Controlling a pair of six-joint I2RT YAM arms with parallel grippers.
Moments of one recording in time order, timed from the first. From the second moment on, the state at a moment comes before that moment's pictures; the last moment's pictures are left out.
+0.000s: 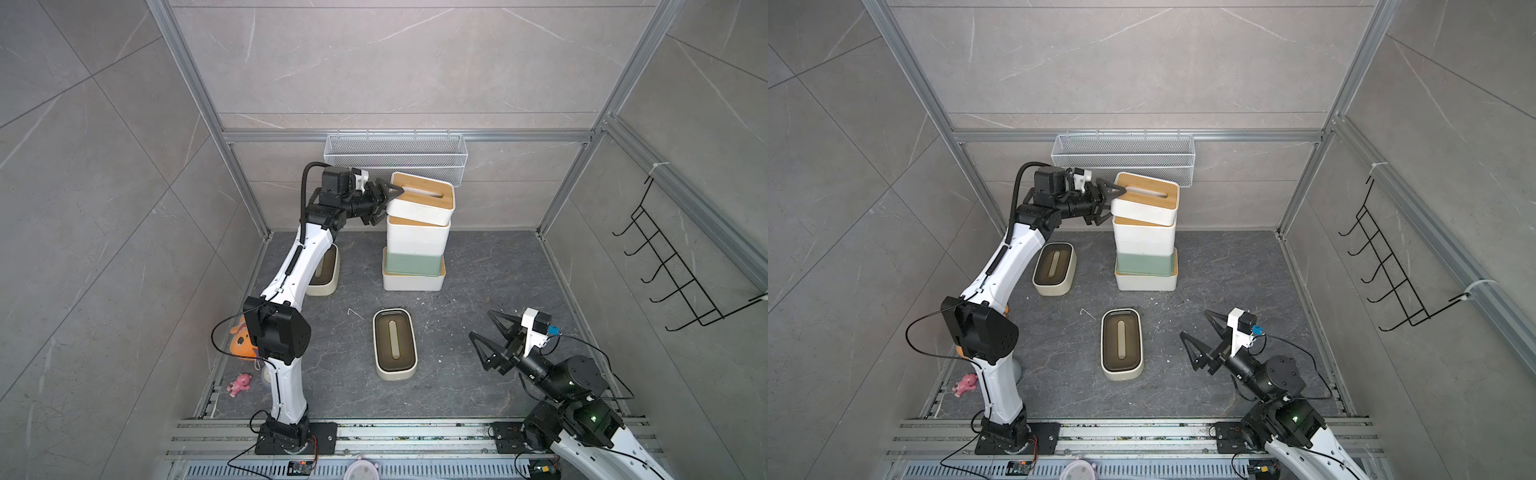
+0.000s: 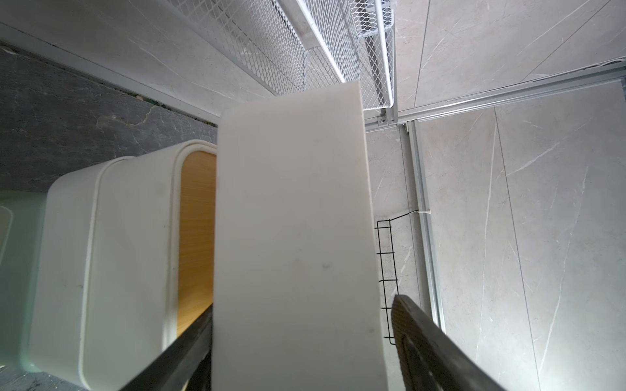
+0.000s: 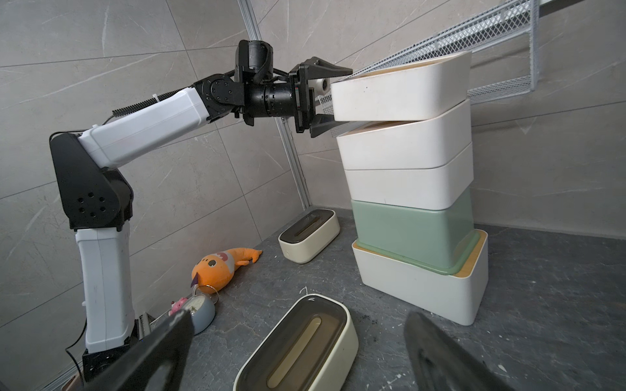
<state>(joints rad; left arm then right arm) -0.32 1.96 2.14 -0.51 0.71 -1.01 0.65 0.23 0.36 0.00 -0.14 0.31</state>
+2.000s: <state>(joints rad) -0.31 1.98 2.30 -0.84 0.53 -0.65 0.63 0.80 0.69 0.30 -0.03 0.26</state>
